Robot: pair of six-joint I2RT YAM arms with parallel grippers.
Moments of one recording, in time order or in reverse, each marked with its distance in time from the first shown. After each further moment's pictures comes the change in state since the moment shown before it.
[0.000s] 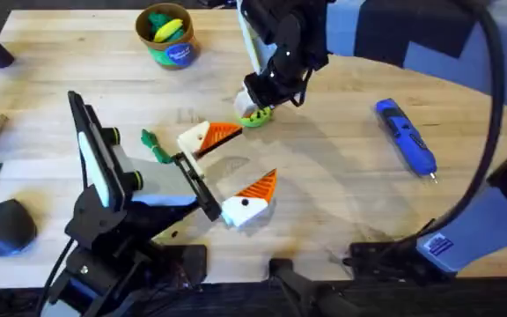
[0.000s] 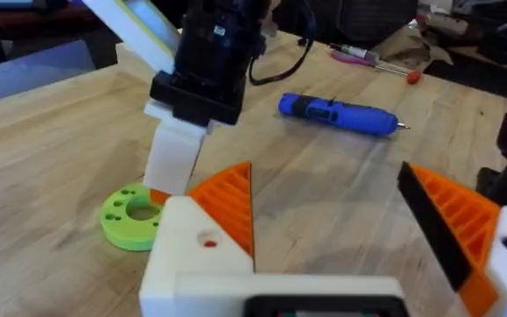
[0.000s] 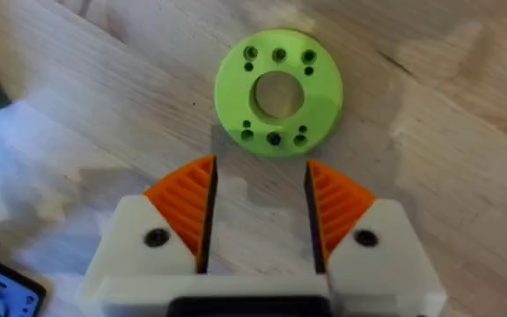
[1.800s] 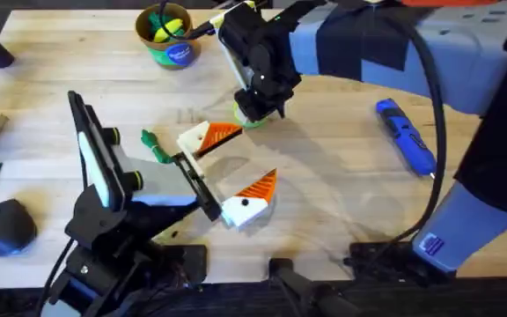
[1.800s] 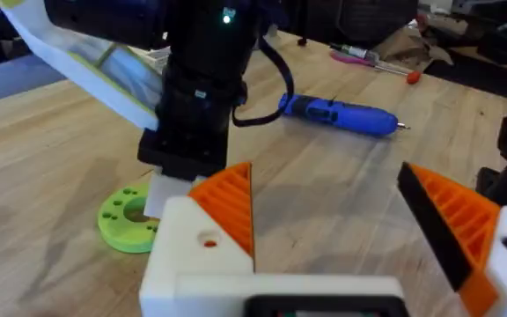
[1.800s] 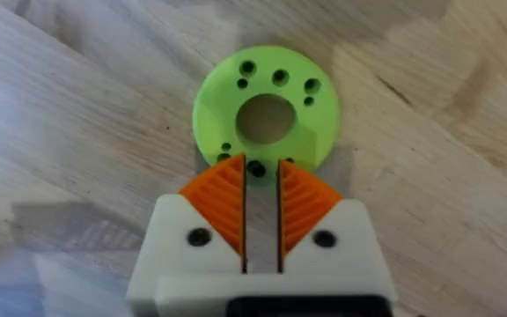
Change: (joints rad) left arm 0.000 0.000 0.000 0.000 0.000 0.000; right arm 0.072 0.093 0.002 0.056 0.174 -0.034
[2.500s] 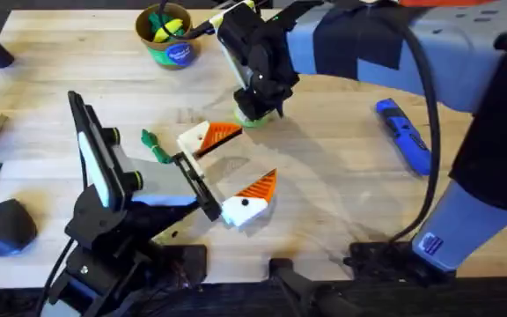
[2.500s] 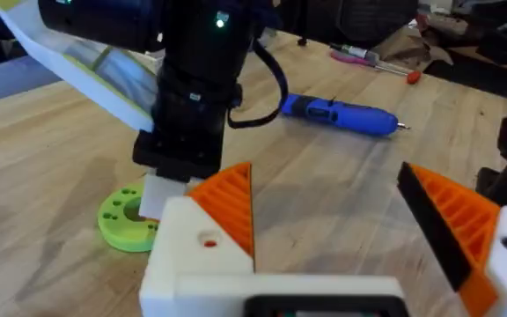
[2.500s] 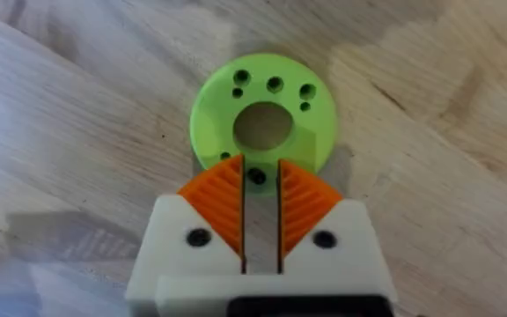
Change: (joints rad) left arm 0.000 0.000 0.000 0.000 0.000 0.000; right arm 0.000 0.017 0.011 0.005 0.010 -0.001
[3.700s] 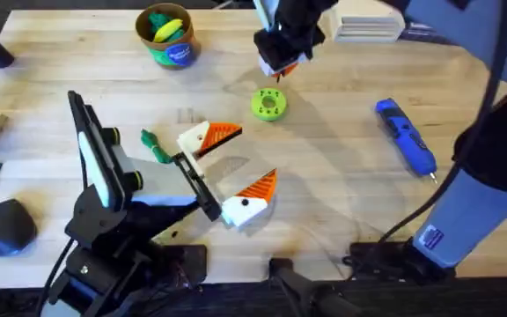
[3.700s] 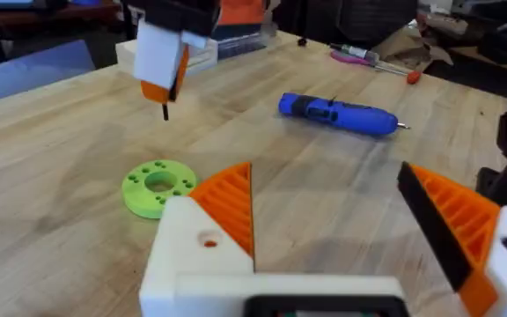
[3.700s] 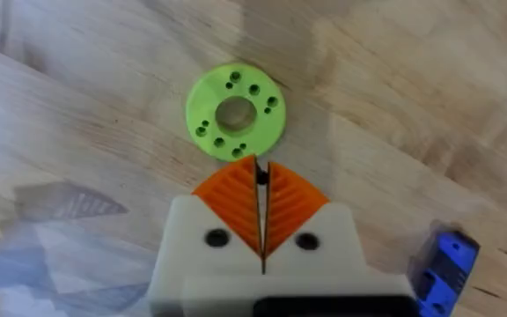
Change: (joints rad) left arm 0.000 0.000 0.000 0.000 0.000 0.000; right arm -0.124 0.014 0.412 -0.416 0.026 -0.060
